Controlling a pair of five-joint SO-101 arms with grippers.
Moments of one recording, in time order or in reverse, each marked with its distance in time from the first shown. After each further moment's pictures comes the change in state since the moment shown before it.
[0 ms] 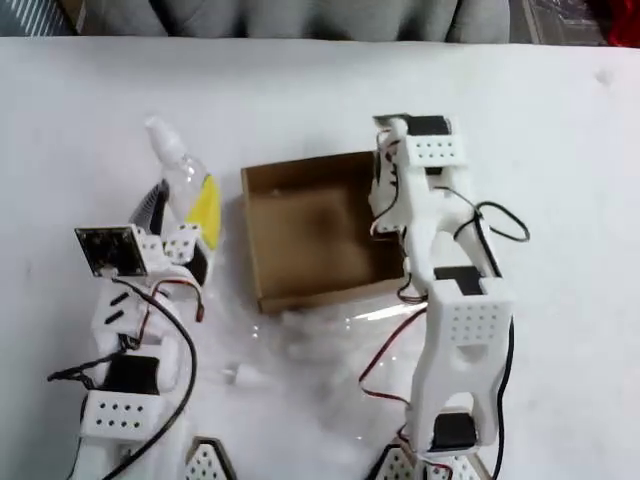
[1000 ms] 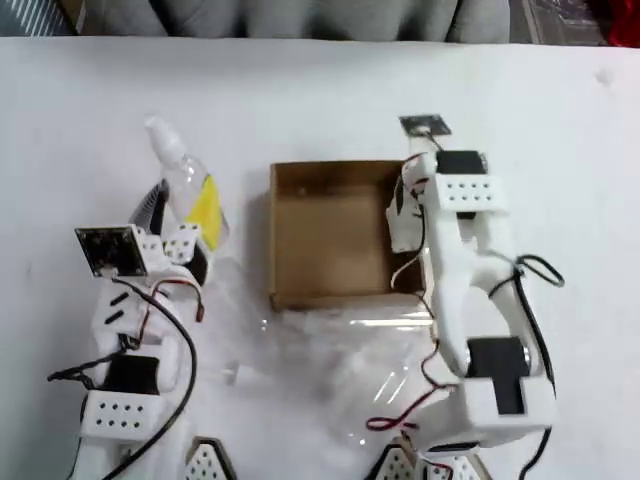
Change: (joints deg) left arm 0.0 0.0 0.0 0.0 0.0; right arm 2.1 -33.7 34.8 -13.6 -1.1
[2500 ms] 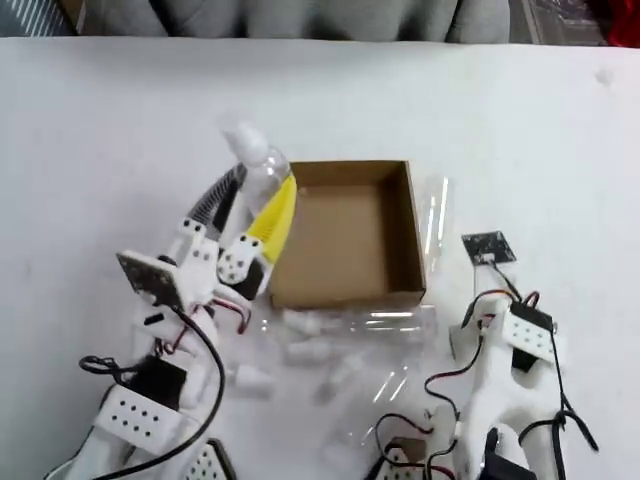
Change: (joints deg) left arm 19.0 0.0 -0.1 -15.8 0.0; right arm 27.2 -34.5 59.7 -30.3 27.2
